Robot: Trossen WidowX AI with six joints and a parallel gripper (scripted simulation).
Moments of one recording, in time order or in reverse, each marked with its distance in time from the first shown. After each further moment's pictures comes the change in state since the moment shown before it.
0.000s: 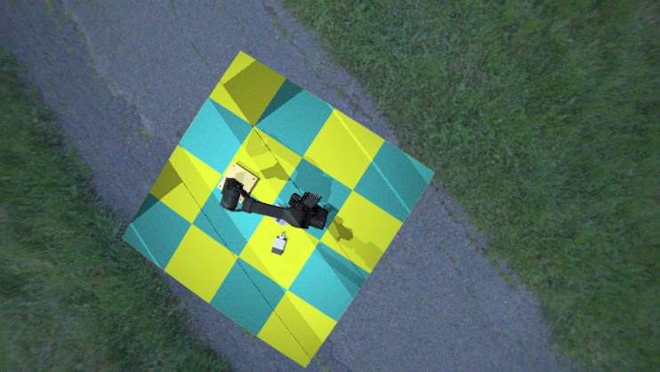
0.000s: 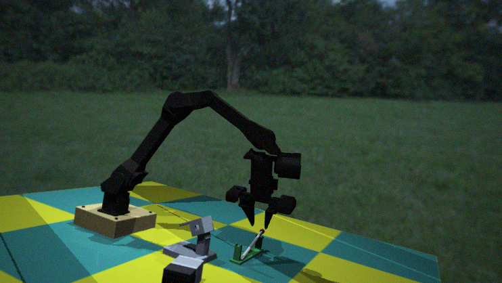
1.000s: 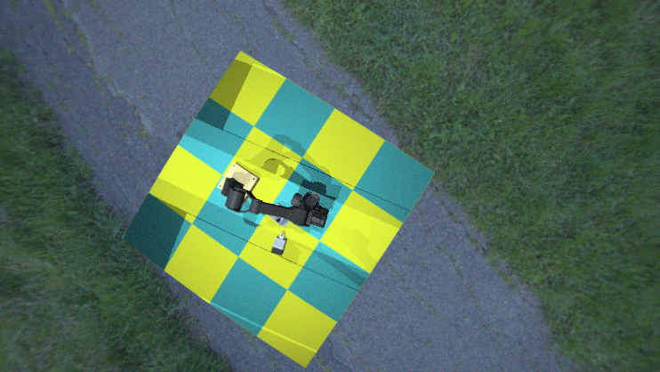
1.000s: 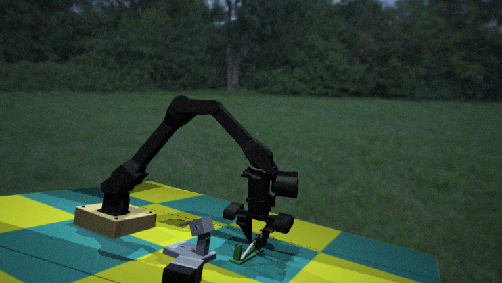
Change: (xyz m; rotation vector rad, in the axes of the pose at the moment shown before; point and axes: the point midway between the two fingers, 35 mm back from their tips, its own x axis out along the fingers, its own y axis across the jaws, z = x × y) arm 0.047 0.001 -0.013 -0.002 0.000 0.000
